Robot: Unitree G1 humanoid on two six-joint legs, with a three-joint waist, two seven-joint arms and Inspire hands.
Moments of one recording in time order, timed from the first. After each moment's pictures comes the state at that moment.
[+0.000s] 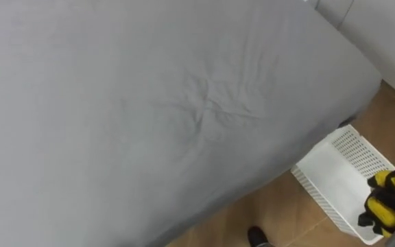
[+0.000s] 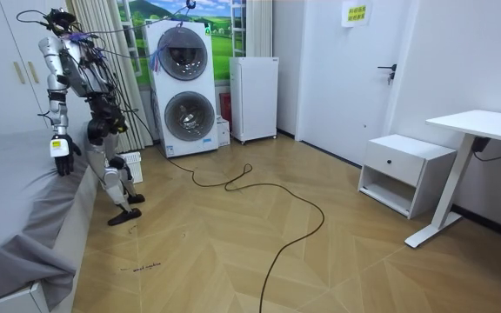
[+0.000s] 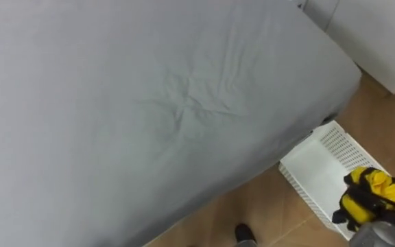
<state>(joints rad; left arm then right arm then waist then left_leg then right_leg) 0.05 0.23 -0.13 1.18 -0.33 0.14 0.08 -0.26 -0.43 -0.35 1.17 0.47 -0.03 -0.38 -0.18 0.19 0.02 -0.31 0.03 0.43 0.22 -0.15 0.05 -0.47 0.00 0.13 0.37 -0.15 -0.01</state>
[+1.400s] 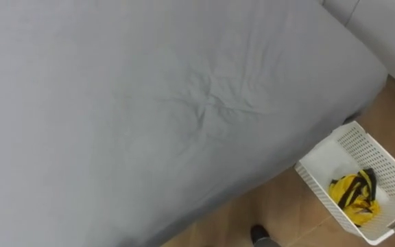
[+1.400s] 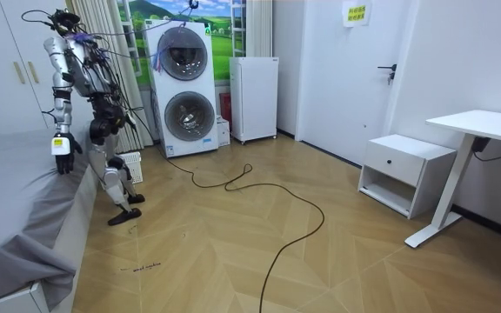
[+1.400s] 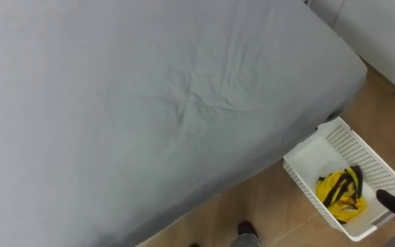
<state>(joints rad) 0.11 0.26 -0.16 1.13 -0.32 0.06 0.04 -0.19 -0.53 -0.32 1.24 0.59 -0.10 -0.37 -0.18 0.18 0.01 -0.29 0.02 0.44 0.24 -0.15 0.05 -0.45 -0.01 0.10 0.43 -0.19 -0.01</state>
